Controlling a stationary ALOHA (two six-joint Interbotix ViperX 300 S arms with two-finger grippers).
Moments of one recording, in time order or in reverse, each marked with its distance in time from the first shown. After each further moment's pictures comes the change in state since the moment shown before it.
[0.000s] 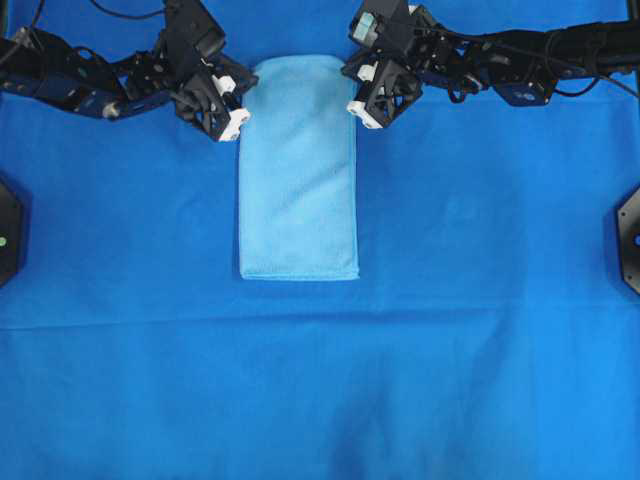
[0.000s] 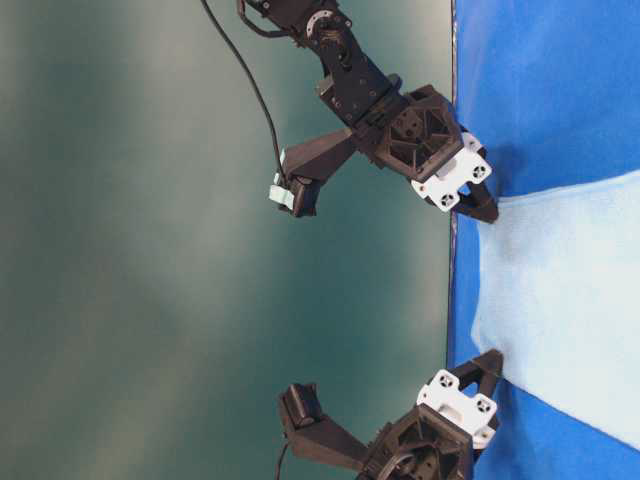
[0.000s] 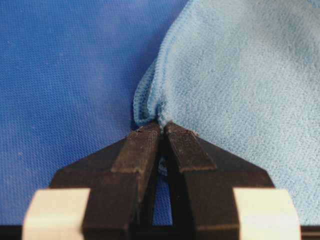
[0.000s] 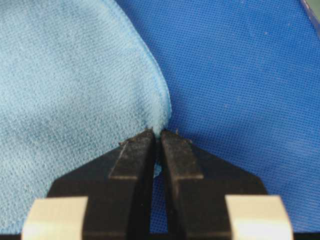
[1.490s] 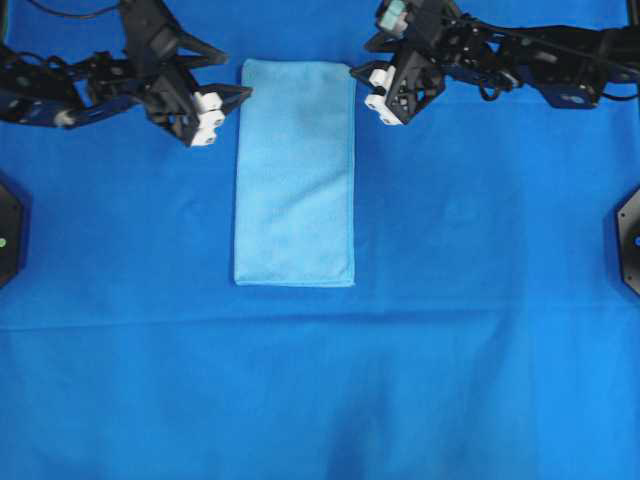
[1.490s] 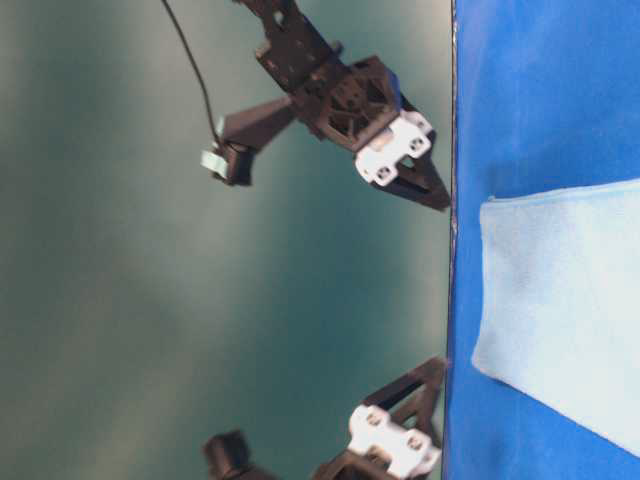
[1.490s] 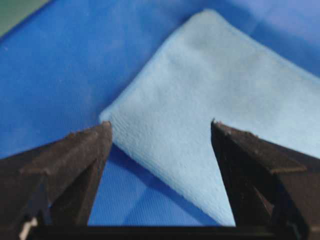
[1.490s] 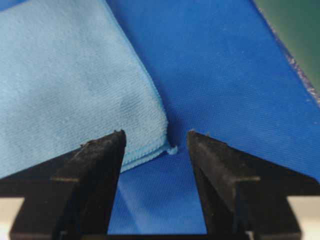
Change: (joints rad) left arm -0.046 -0.202 0.104 0.000 0.005 -0.035; right arm 0.015 -0.156 0.069 0.015 0.032 0.000
